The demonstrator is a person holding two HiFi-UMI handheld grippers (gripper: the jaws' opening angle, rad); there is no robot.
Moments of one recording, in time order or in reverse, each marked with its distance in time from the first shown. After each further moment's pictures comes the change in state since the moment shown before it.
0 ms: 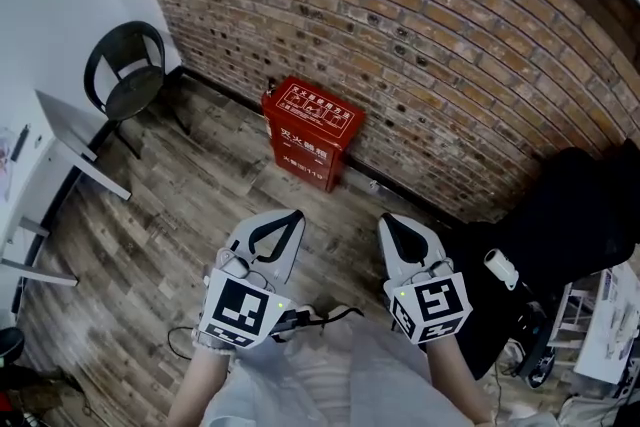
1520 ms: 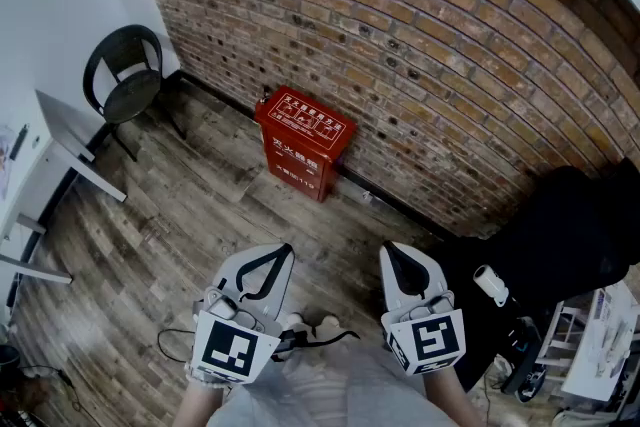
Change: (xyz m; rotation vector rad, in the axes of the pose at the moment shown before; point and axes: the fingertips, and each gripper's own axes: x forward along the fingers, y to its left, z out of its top) left arm -0.001 -0.033 0.024 -0.027 -0.002 0.052; right arm -0.038 -0.029 0.009 -0.053 -0.013 -0.002
